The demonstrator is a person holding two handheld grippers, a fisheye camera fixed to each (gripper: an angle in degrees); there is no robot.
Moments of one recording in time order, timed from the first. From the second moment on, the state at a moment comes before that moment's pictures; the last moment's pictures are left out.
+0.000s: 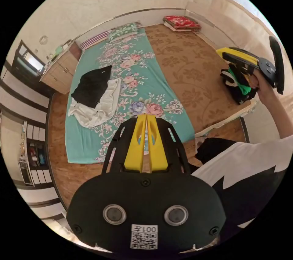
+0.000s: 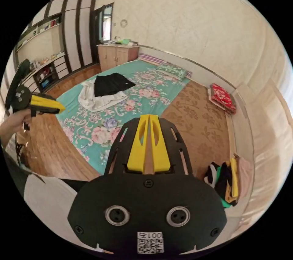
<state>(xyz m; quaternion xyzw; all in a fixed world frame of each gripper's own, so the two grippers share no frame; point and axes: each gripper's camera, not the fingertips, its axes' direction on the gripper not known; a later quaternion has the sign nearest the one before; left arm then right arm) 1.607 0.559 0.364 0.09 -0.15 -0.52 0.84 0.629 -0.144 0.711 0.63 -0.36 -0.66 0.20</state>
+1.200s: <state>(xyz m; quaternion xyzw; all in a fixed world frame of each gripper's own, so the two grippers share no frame) 1.320 1.548 0.654 0.00 0.14 -0.74 0.66 0.139 0.739 0.539 0.49 -0.16 -0.82 0.24</state>
